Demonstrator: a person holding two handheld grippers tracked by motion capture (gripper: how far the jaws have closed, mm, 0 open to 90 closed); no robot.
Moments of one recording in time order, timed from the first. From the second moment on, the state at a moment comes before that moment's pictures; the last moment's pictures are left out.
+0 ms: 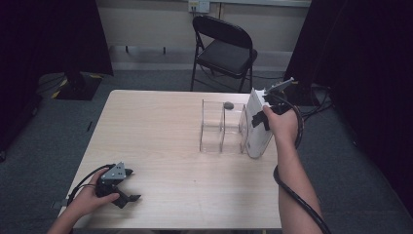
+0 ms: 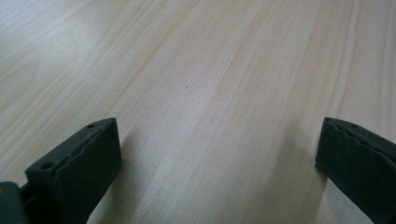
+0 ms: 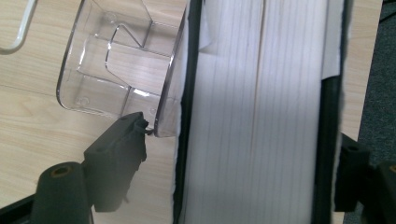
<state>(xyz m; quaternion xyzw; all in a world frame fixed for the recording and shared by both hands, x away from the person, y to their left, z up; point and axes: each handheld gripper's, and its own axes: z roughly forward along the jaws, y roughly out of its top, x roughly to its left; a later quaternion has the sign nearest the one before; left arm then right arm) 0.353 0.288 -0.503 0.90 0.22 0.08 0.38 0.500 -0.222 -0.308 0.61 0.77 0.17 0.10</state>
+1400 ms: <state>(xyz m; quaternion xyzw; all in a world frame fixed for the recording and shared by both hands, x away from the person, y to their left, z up) 0.354 0.288 -0.503 0.90 0.22 0.08 0.38 0.468 -0.228 -0.312 0.58 0.78 0.19 0.09</state>
